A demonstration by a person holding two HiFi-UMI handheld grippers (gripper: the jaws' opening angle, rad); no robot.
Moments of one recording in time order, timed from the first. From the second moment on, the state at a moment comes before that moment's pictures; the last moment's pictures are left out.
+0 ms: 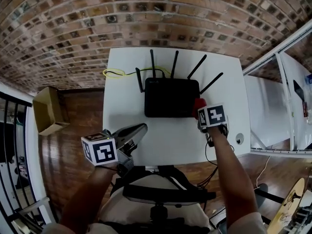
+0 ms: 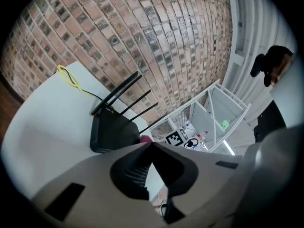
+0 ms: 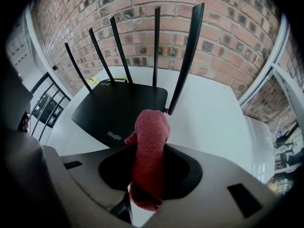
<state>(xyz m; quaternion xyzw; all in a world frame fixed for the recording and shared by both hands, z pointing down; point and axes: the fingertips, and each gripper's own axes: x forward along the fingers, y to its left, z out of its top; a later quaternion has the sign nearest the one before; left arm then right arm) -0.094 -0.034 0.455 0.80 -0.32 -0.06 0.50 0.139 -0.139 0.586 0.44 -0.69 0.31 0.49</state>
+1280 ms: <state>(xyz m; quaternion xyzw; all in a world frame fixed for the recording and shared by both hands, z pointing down) -0.136 -0.033 0.456 0.81 -0.30 -0.05 0.50 -0.029 -0.118 0.581 0.39 -0.74 0.30 0.46</state>
